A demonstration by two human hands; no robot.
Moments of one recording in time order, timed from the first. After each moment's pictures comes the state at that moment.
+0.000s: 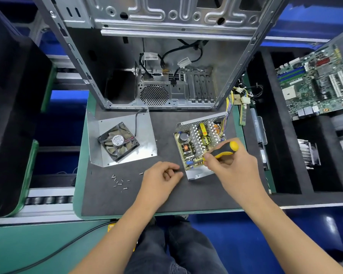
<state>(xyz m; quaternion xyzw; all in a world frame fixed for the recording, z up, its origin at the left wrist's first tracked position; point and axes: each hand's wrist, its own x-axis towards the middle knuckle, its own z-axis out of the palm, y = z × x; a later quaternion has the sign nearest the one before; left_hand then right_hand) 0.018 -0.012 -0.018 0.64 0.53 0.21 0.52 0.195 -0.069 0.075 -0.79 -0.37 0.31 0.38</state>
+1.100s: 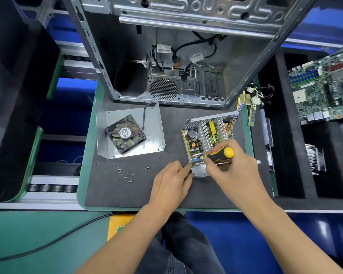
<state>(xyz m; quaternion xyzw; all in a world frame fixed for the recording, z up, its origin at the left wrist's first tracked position) 0.030 -0.031 -0.018 0.82 0.44 0.21 0.29 0.179 -0.066 0.079 -0.77 -0.47 0.28 0.33</state>
